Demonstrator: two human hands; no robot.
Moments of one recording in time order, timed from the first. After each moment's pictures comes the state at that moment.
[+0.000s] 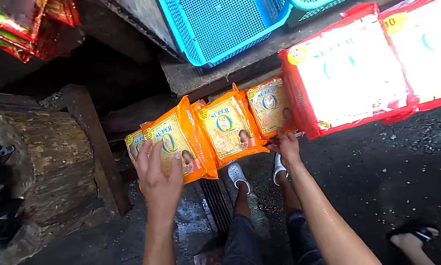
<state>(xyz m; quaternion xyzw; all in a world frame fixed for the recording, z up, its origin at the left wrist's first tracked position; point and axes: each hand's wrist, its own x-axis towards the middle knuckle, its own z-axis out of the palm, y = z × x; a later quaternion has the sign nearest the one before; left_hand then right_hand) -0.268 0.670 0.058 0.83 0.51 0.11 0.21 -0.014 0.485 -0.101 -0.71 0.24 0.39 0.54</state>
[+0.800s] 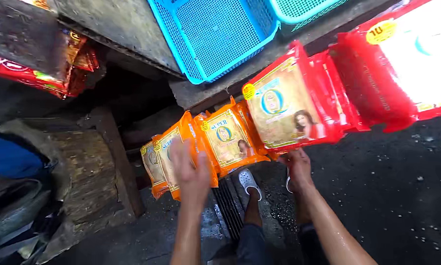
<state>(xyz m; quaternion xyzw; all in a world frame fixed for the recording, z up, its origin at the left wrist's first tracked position) -0.193 0.647 0.055 0.83 0.48 0.10 0.25 -0.022 0.431 -0.118 -0.61 0.18 0.37 0.67</state>
